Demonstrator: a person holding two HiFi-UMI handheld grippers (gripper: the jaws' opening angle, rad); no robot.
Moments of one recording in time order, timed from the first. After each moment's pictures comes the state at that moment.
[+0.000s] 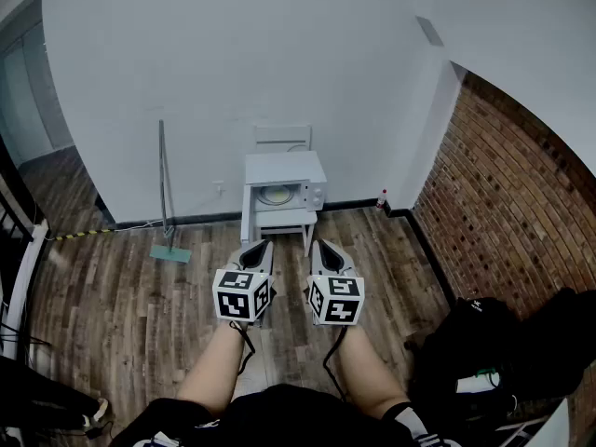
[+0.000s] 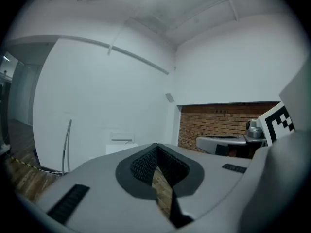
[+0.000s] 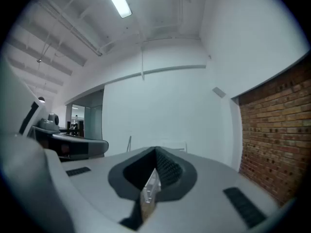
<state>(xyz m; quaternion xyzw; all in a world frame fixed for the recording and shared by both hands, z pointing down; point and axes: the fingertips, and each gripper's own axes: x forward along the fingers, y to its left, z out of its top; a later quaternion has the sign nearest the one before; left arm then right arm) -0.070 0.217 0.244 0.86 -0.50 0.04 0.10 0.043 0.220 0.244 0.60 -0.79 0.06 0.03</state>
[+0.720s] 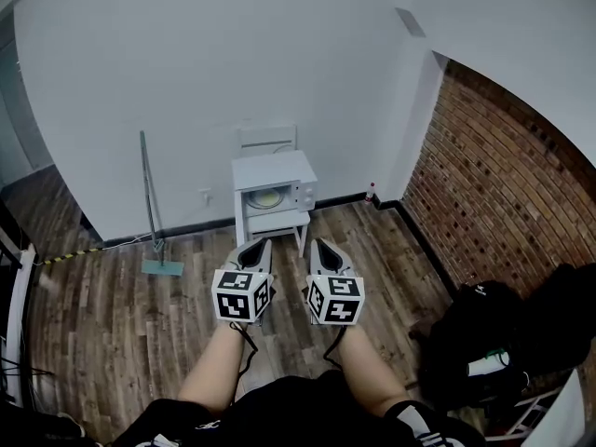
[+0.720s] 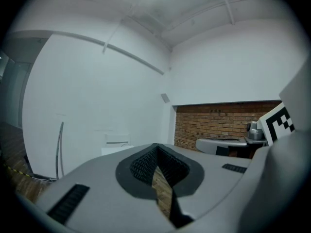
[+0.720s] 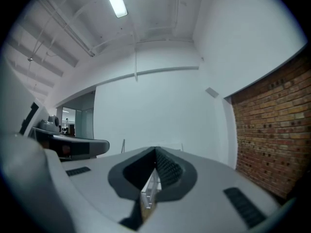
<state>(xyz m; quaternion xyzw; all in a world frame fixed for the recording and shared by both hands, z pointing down) -0.095 0.180 0.248 0.88 -0.47 0.04 0.08 0.016 0.194 0.254 0.64 -0.77 0.07 0.01</state>
